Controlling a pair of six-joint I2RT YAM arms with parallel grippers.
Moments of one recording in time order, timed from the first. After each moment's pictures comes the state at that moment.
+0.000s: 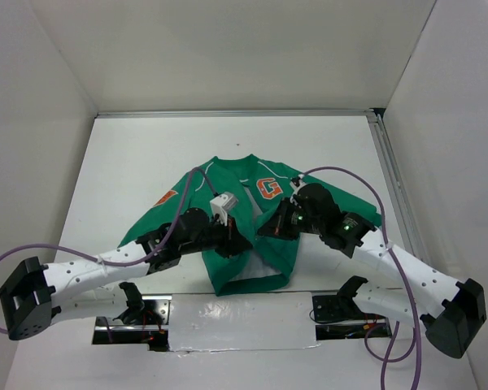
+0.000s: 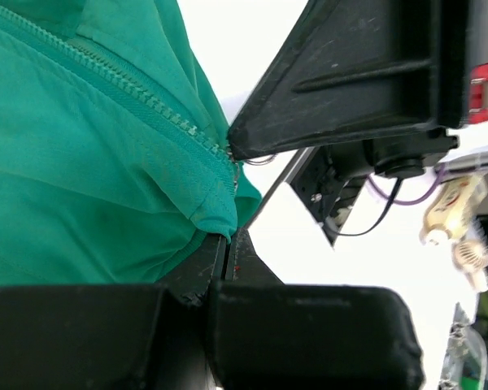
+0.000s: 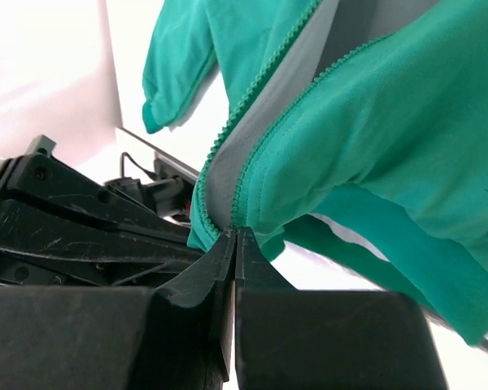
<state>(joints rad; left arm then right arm) -0.98 1.05 0.60 0.06 0.16 -0.68 0.70 0.95 0.73 -0.38 -0.25 1.01</state>
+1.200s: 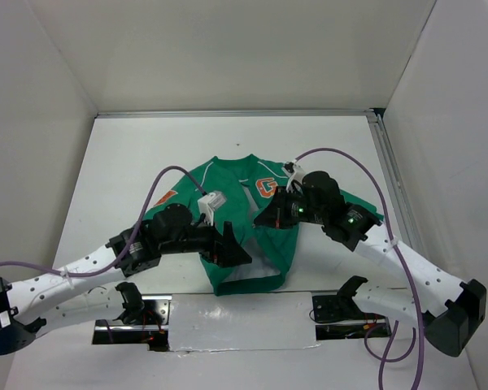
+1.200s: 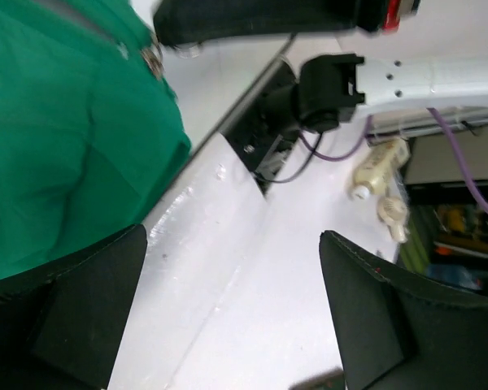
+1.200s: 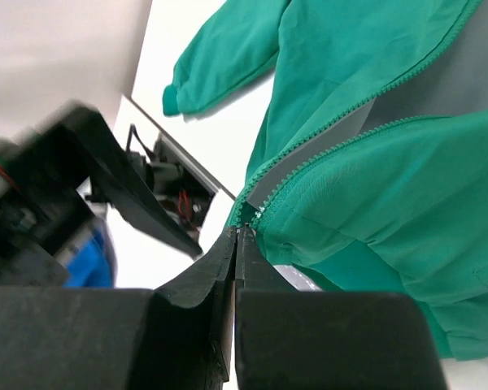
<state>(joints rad) -0.99 0.89 0.77 -0.30 0.26 -0.76 0.69 0.97 0.86 -0.38 -0.35 0.72</state>
